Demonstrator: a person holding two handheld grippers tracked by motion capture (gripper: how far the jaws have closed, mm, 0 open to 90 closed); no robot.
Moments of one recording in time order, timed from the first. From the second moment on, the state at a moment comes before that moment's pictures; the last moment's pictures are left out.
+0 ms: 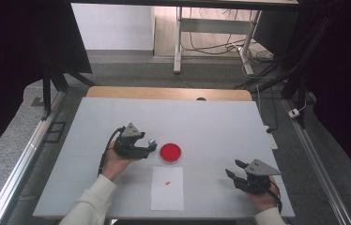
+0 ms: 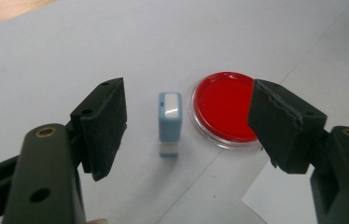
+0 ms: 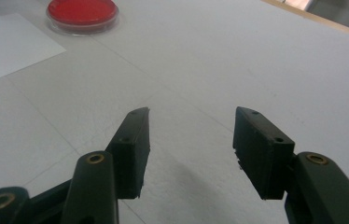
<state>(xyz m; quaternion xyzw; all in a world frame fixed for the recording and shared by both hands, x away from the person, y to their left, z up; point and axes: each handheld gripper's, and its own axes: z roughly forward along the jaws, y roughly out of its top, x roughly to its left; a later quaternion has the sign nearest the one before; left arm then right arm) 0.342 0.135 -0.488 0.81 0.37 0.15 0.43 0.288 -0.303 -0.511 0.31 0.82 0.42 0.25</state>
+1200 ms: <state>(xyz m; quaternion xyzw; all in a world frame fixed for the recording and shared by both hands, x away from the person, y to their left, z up) 0.236 0.195 -0.505 0.81 0.37 0.16 0.44 0.291 -0.306 -0.513 0.28 0.82 0.42 0.26</state>
